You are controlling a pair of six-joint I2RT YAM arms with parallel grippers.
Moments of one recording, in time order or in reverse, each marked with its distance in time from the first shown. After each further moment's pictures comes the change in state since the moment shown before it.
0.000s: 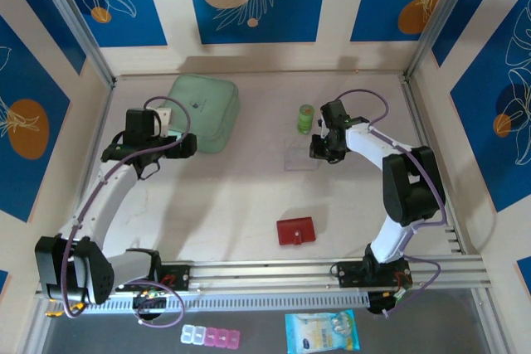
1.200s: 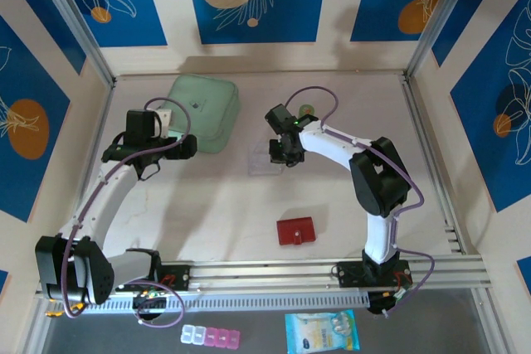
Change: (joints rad) left arm 0.000 0.000 -0.009 -0.001 0.001 0.000; right arm 0.335 0.177 0.261 -0.134 0.149 0.236
